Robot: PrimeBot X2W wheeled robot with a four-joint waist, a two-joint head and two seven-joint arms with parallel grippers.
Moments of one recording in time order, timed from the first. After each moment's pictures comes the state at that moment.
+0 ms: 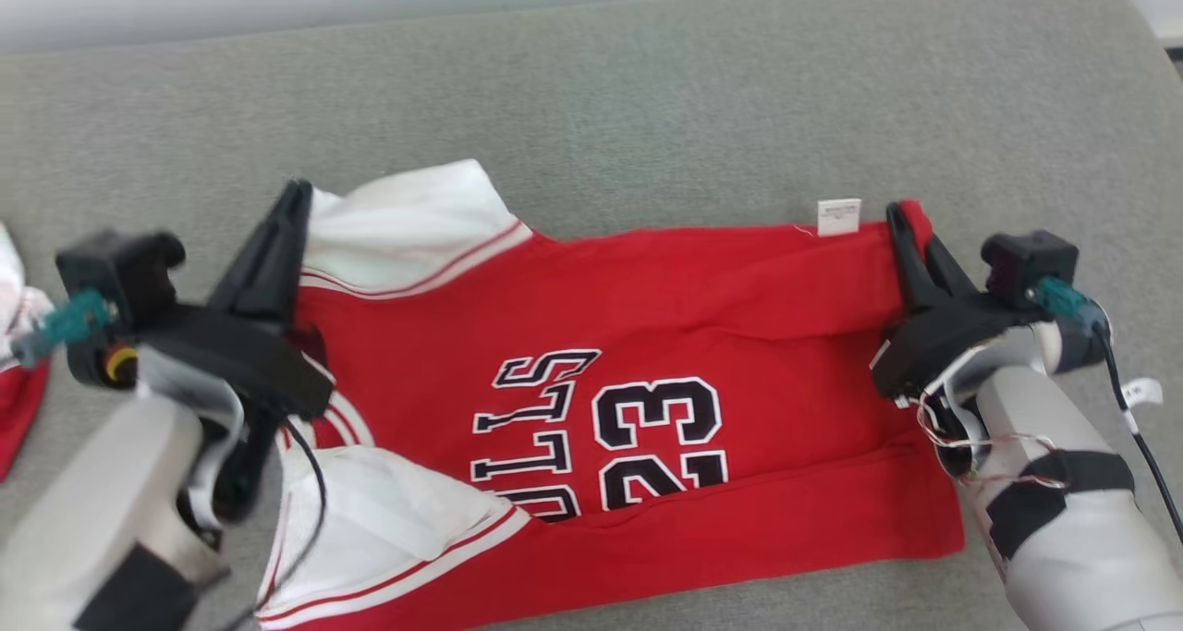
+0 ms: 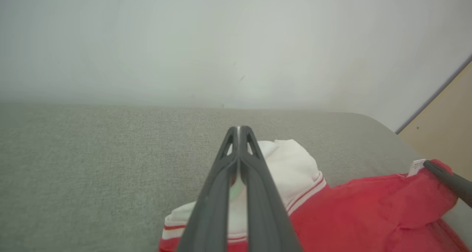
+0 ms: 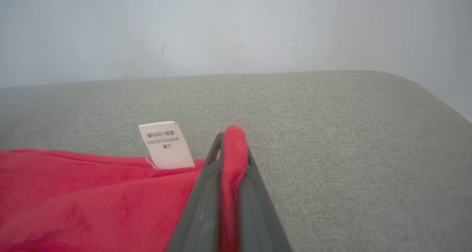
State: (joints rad) left arm -0.72 0.50 -0.61 0.39 -0.97 -0.05 -0.20; right arm -0.72 -0.29 0.21 0.84 0.33 0.13 -0.26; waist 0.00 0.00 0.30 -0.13
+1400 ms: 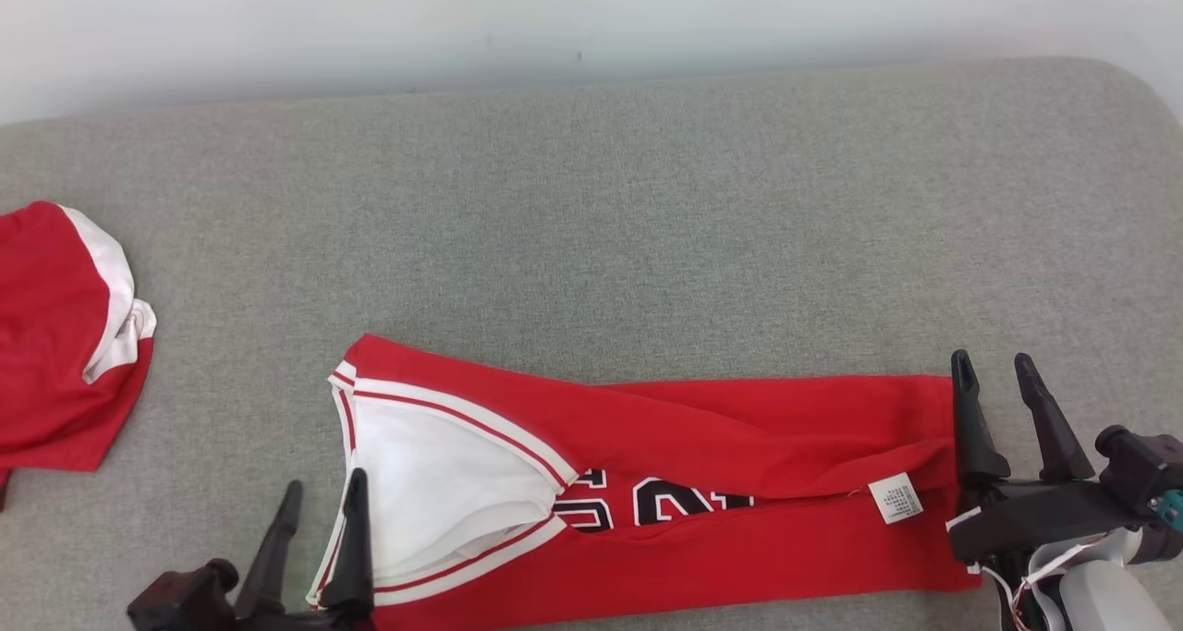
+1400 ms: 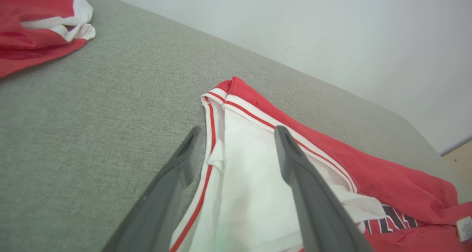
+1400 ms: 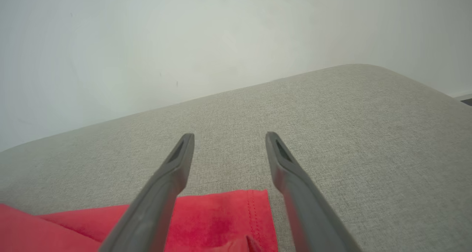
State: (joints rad) left arm -0.07 0.28 -0.32 0.15 -0.74 0.03 -0.26; right arm -0.19 -0.30 -0.01 0.33 0.46 0.13 -0.26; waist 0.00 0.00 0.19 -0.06
